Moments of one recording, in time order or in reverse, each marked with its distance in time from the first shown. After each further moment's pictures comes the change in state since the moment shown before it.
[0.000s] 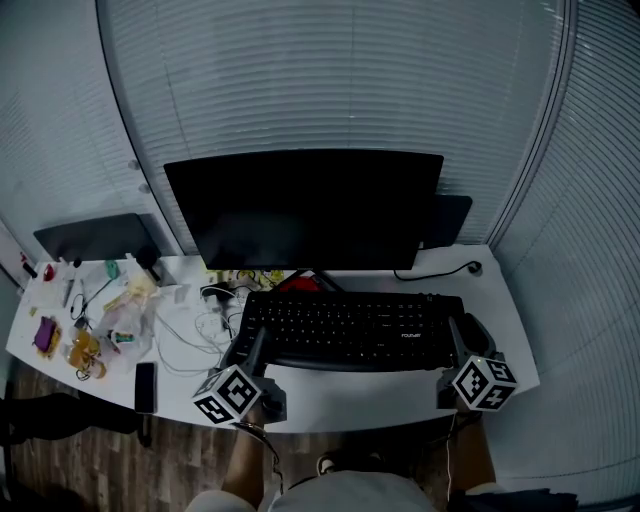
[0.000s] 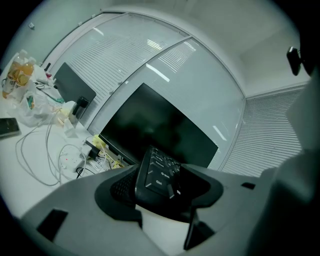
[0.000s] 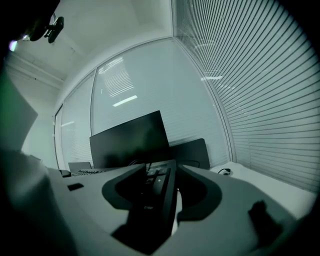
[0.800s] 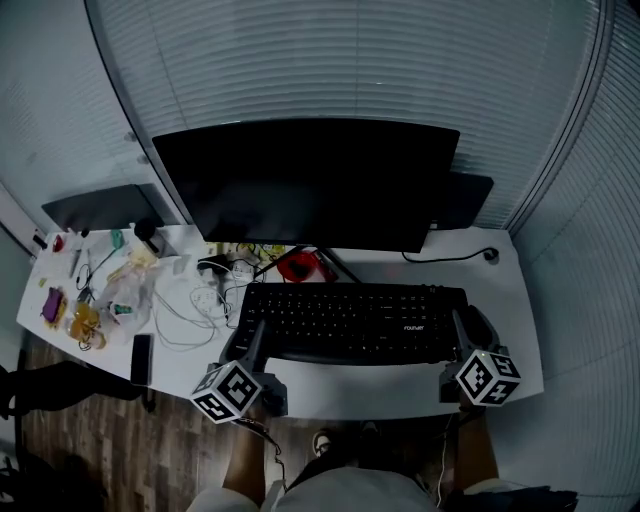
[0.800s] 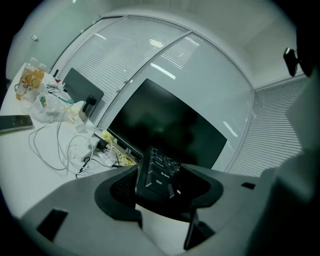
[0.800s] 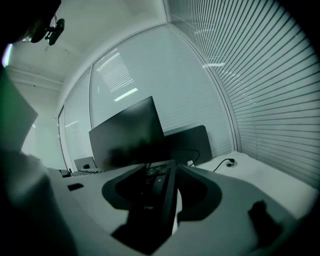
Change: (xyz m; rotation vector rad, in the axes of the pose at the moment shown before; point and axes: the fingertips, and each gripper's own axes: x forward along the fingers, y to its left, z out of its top) left arm 0.013 -0.003 -0.032 -0.004 0.011 0.132; right arm 0.049 -0.037 -0.024 0.029 0.117 0.078
